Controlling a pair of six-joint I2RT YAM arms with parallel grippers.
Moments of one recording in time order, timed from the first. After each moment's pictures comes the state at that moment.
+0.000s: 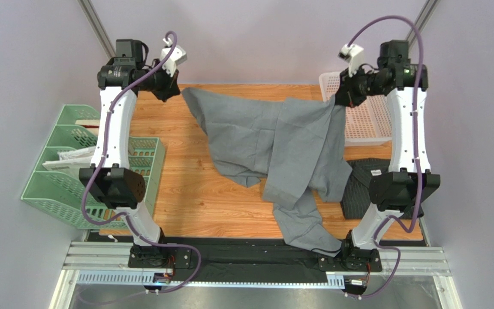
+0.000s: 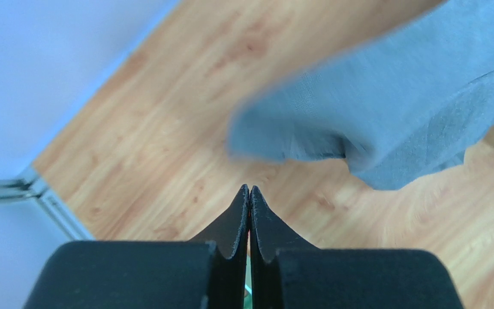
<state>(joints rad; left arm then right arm) 0.01 1.80 2.11 -1.14 0.60 0.69 -0.06 1.78 2.13 -1.31 -0.66 -0.60</state>
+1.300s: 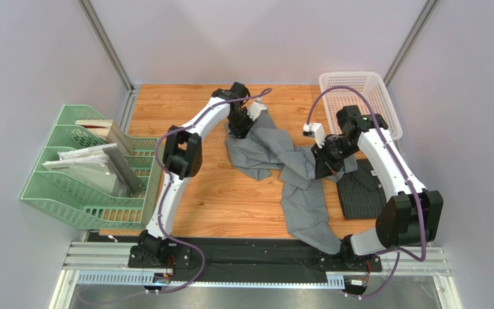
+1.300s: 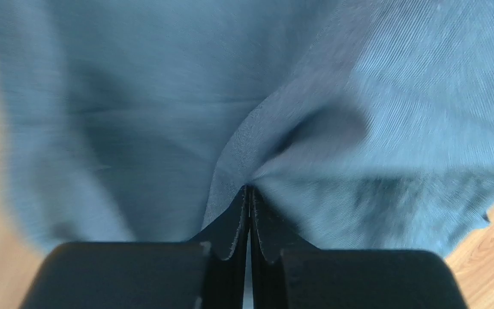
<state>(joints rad) -0.45 2.50 2.32 -1.04 0.37 0.47 0.14 1.45 1.30 -1.31 -0.59 -0.73</state>
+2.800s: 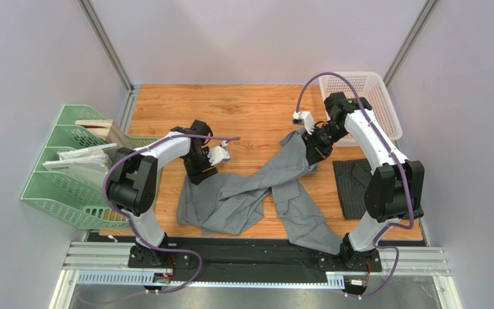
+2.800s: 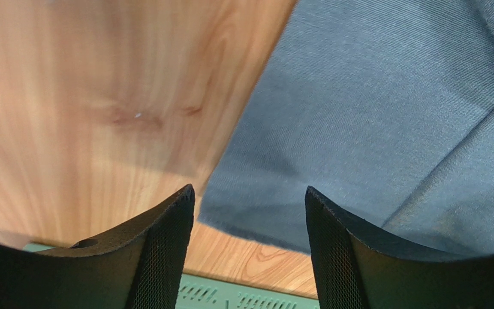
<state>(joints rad) -0.35 1.75 1.14 -0.83 0.09 0.82 0.17 1.69 1.52 -1.32 -0.61 -0.77</state>
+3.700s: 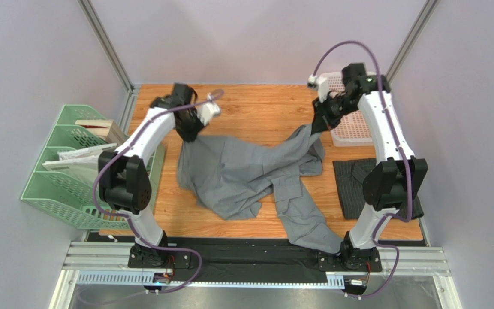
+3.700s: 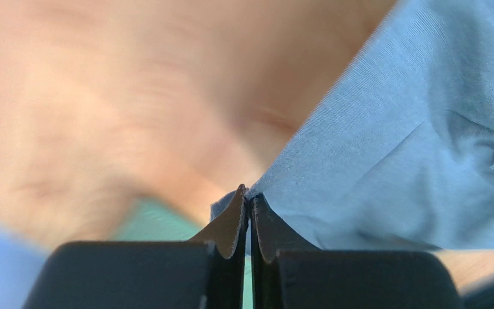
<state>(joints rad) -0.25 1.76 1.45 -0.92 0.15 0.68 0.09 1.79 1.84 -1.33 -0.66 -0.64</state>
